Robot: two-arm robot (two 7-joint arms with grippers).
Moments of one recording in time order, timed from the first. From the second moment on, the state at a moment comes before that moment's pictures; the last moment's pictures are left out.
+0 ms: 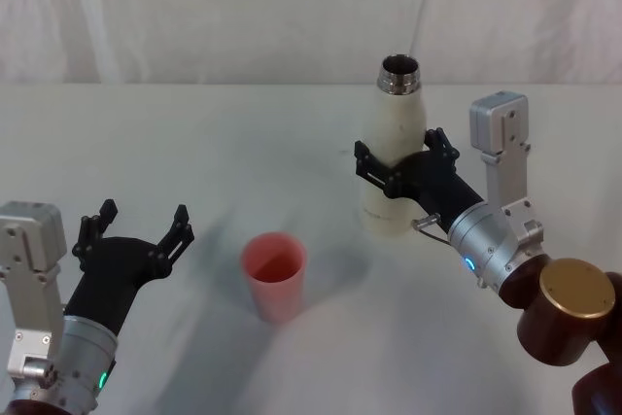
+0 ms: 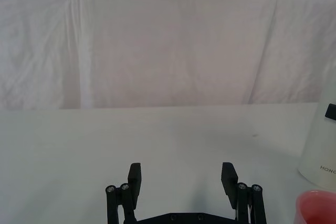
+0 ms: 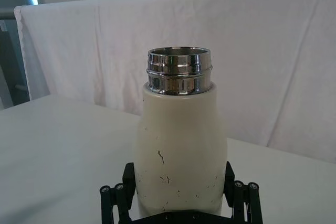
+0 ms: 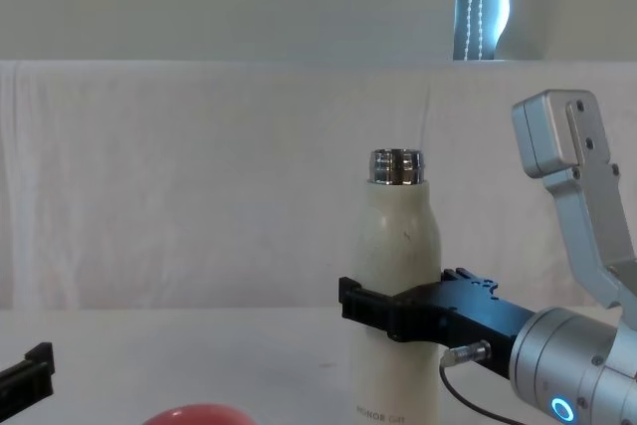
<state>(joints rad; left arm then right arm) 0.27 0.24 0.04 -1.85 -0.25 -0.02 -0.02 0.29 0.07 -0.35 -1.34 0.16 -0.04 0.24</state>
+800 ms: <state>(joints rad) 0.27 0.24 0.04 -1.85 -0.25 -0.02 -0.02 0.29 0.07 -0.36 -1.35 0.13 -0.03 0.22</state>
